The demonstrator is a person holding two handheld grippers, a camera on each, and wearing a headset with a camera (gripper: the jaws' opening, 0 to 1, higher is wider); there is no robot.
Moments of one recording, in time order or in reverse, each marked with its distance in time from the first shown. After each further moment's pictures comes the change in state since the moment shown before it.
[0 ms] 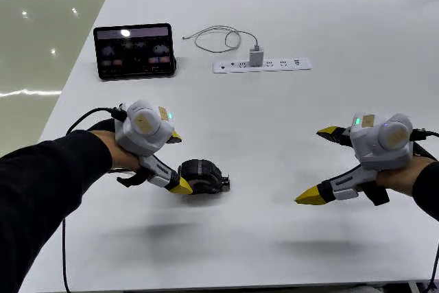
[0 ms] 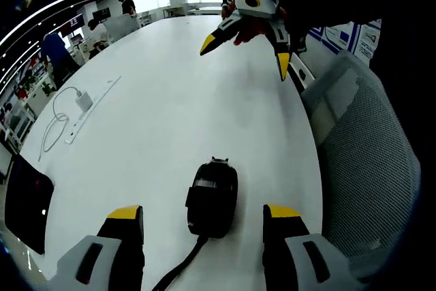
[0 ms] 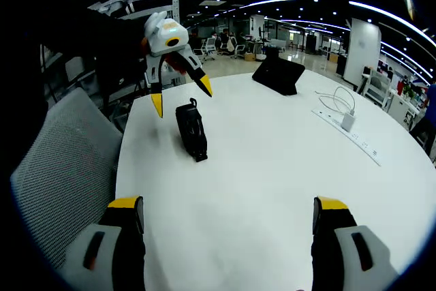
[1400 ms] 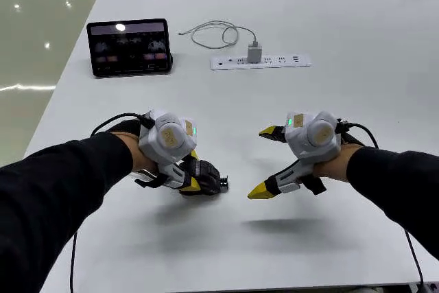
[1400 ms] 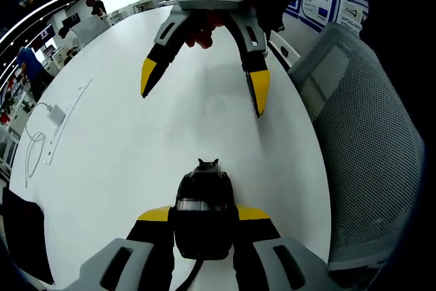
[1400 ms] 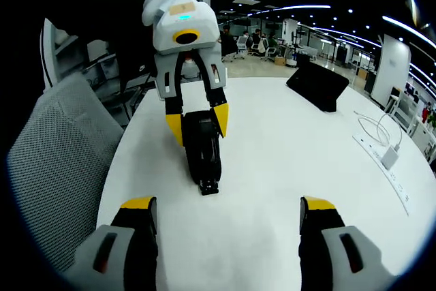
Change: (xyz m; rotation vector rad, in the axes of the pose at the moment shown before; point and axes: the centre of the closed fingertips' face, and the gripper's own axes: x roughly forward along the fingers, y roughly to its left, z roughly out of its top) left arm 0.034 -0.007 -0.002 0.139 0.071 -0.079; right arm 0.095 0.020 0.029 -0.152 0.003 0.159
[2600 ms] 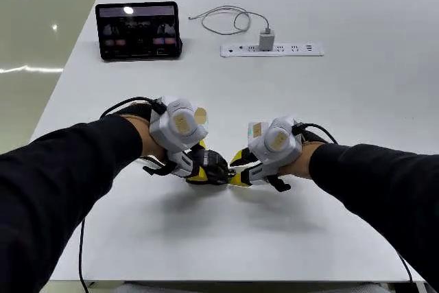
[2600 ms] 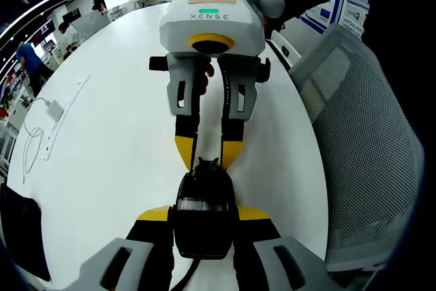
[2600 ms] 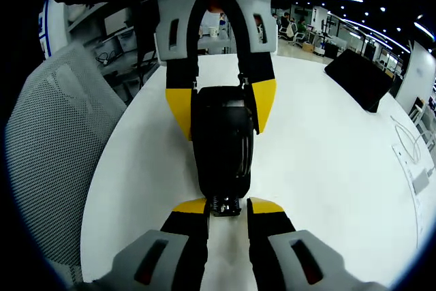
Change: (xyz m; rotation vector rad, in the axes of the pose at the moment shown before) left arm -0.001 0.000 -0.002 -0.024 0.017 -0.012; right arm 0.068 0.021 -0.010 -0.104 0.150 0.107
